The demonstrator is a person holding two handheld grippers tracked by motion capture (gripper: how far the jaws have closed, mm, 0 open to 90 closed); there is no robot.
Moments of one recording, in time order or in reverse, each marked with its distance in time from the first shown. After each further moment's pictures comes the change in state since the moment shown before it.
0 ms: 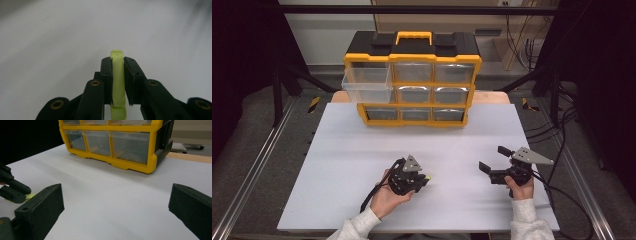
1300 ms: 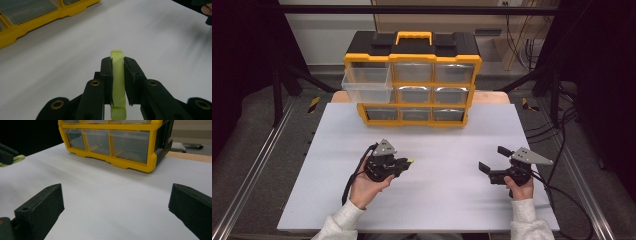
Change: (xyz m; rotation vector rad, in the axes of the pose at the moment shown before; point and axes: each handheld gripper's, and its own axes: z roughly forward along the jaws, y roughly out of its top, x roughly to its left) left arm 0.039 0.008 -0.062 -0.125 0.056 -0.091; right arm 0.000 -0.001 0.001 0.008 -0.006 -0.004
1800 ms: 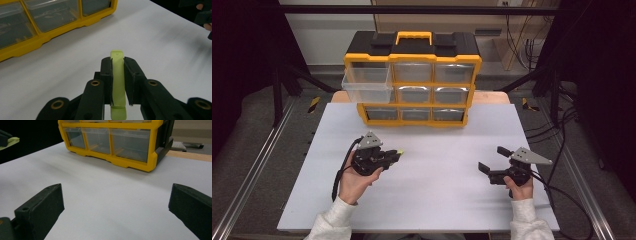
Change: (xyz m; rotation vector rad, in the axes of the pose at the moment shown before) left arm 0.019 0.006 -0.029 -0.063 0.043 -0.038; right arm 0.000 0.000 0.001 0.008 0.003 -0.001
